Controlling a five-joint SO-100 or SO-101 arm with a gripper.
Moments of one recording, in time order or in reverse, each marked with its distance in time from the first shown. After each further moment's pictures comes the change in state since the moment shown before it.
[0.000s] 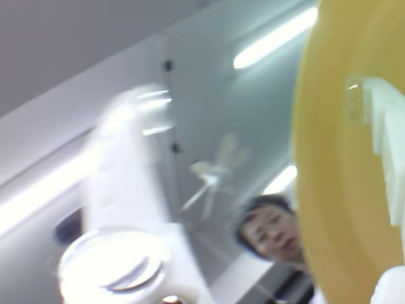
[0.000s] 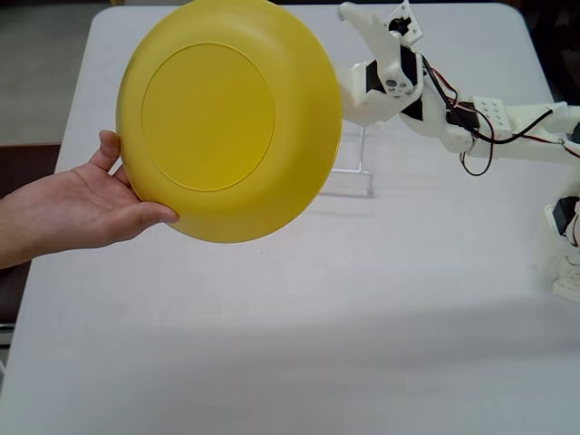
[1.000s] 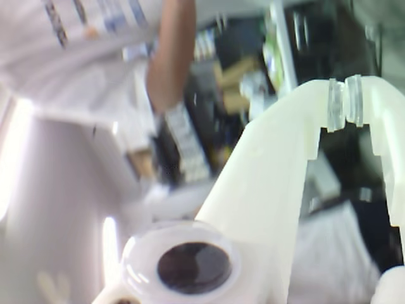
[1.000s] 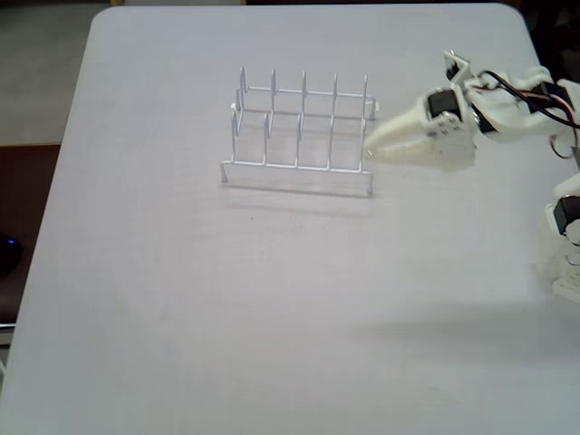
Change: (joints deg) arm -0.4 37.4 28.3 59.9 15.2
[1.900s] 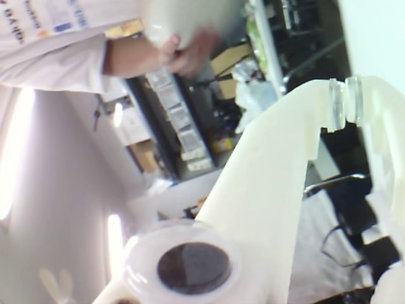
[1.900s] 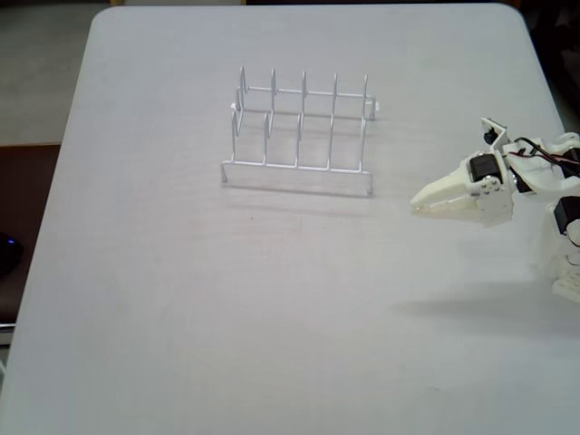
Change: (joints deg) arm 1.8 45.7 53.1 -5.4 1.6
